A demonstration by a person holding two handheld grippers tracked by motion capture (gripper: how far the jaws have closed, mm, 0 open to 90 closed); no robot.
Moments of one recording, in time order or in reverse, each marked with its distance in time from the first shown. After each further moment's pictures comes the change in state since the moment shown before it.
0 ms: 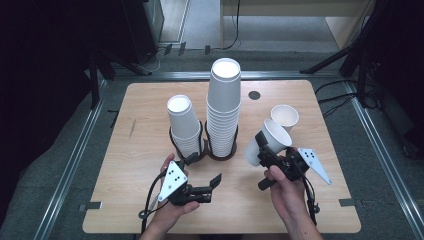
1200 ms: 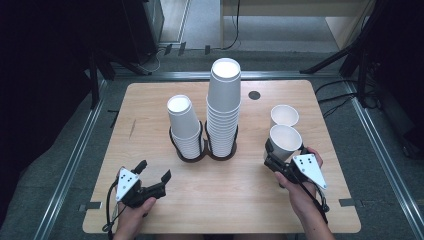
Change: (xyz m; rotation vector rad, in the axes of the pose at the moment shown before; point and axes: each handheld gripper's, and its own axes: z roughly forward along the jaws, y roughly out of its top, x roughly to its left) left arm 0.089 -0.051 -0.074 0.089 0.356 -0.133; right arm -0.053 -0.021 0.003 -0.051 -0.080 -0.473
